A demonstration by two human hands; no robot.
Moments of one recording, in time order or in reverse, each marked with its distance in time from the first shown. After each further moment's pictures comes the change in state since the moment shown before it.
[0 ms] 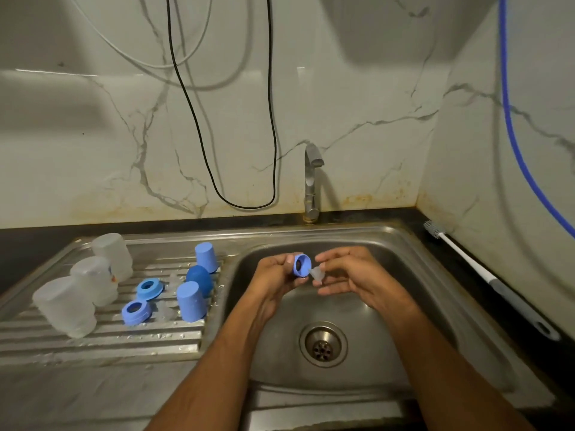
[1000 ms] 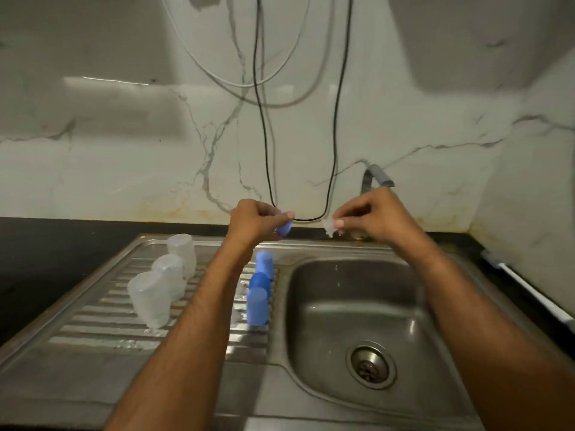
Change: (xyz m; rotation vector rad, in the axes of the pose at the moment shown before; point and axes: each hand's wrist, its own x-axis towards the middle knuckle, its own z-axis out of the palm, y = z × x) left_hand -0.034 0.160 -0.115 0.497 0.234 0.362; right_hand 0.010 -0.121 0.094 -0.709 0.038 -0.593
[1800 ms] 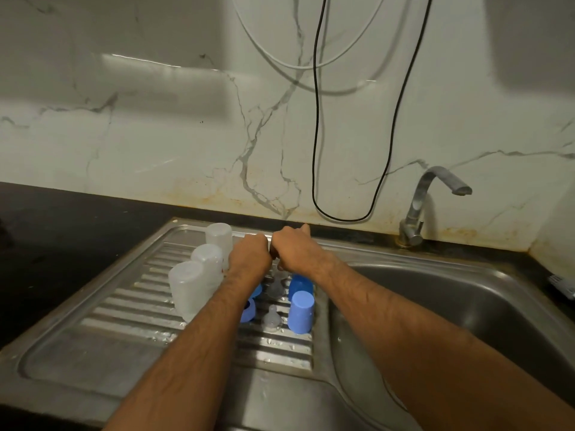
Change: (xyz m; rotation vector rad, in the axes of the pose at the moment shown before) left_hand 0.035 -0.120 -0.048 0.957 0.159 -0.083; right_hand 0.065 -0.030 0.233 -0.858 -0.392 -0.297
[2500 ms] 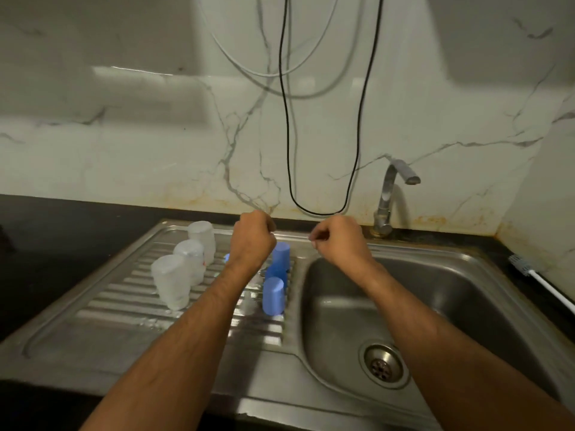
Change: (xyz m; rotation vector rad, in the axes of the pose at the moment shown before) left_hand -0.024 0.052 -0.022 -0.253 0.148 0.143; right_hand -0.108 0.084 -0.030 0.539 0.327 0.353
